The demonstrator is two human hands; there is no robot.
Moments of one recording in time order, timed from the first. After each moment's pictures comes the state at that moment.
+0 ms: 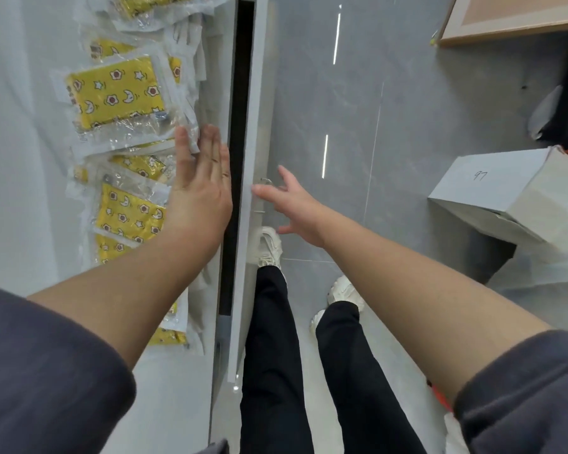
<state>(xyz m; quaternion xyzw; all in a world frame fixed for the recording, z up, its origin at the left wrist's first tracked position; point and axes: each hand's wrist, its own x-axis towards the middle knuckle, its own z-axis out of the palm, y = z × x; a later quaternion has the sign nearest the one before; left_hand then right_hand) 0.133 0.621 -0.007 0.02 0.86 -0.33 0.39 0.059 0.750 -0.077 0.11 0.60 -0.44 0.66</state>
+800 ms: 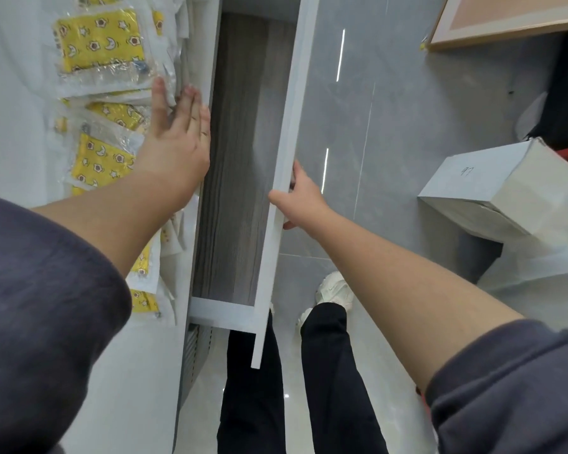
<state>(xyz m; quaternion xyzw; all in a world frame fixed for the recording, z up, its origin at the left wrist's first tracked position) 0.134 0.624 -0.001 0.02 0.84 -0.36 0.40 0.078 0.801 -0.077 0.03 0.73 -0.37 0.57</state>
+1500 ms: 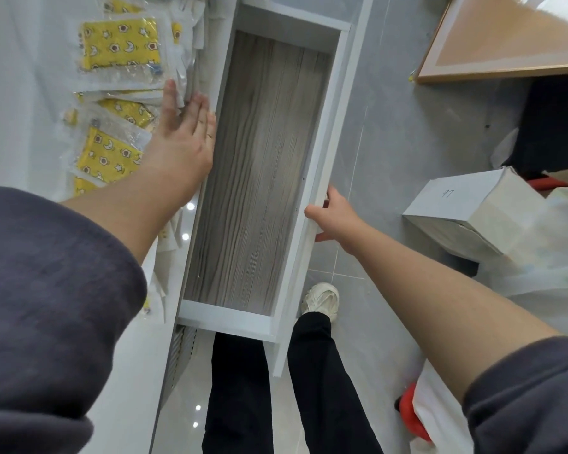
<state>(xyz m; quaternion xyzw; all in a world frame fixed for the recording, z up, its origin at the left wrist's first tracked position) 0.135 0.624 0.001 0.02 0.86 -0.35 0.38 0.053 0.856 -0.066 0.05 0.74 -0.36 0.56</state>
